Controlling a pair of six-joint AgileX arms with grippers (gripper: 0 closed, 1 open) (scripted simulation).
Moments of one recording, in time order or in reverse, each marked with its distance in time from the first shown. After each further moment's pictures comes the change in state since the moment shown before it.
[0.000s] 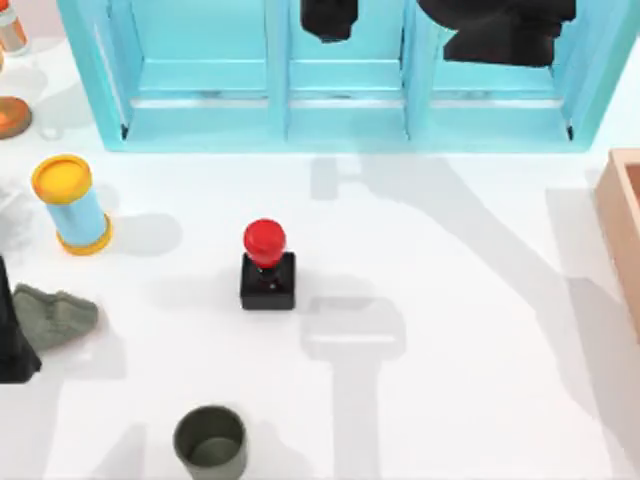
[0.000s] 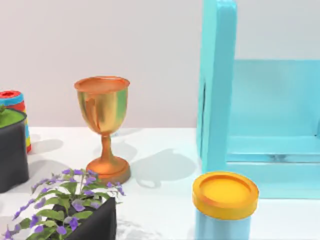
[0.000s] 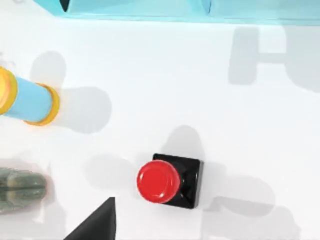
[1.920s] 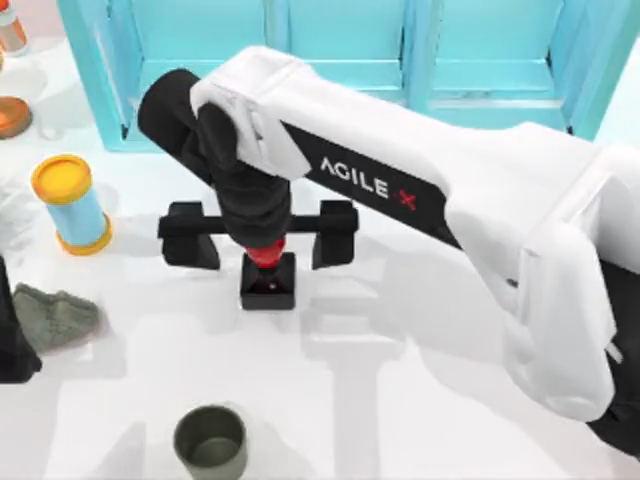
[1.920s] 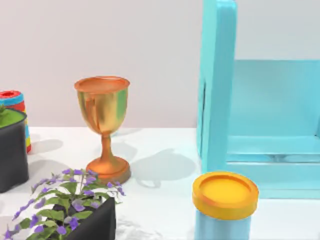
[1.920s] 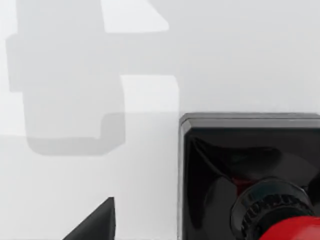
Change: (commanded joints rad) left arm 0.000 0.000 0.000 0.000 0.000 0.000; right arm 0.169 0.738 0.346 -0.085 0.095 0.254
